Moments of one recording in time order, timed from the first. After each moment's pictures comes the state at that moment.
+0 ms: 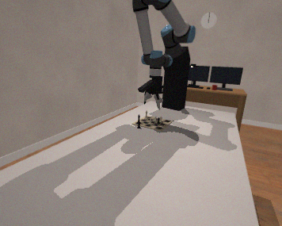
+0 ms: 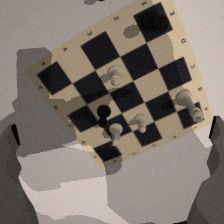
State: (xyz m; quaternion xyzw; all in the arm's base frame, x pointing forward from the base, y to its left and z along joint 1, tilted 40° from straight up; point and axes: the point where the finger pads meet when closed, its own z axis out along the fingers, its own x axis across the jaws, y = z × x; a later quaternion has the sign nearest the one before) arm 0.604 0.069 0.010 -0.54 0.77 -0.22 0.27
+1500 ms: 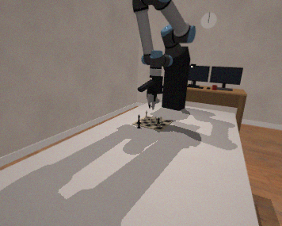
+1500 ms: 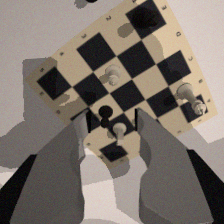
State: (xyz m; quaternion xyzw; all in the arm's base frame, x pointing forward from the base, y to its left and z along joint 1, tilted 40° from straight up) arm 0.602 0.066 0.010 -0.50 0.79 -0.21 0.28
